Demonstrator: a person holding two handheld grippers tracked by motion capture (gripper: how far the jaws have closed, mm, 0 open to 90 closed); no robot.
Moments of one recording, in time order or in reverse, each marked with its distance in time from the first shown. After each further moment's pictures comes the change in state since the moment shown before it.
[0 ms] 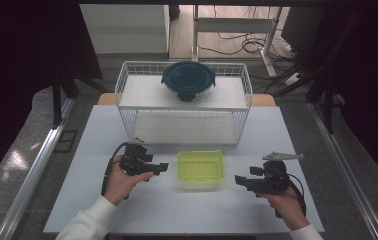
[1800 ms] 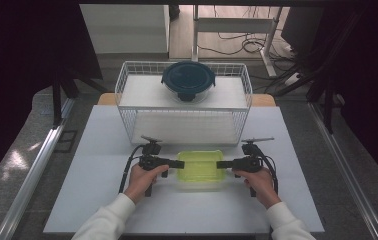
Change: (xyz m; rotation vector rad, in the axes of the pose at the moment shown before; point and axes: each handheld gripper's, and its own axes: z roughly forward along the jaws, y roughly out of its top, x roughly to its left) left arm 0.012 0.005 0.068 0.066 -0.269 -0.284; right arm -0.034 0.030 0.092 0.152 0.205 0.309
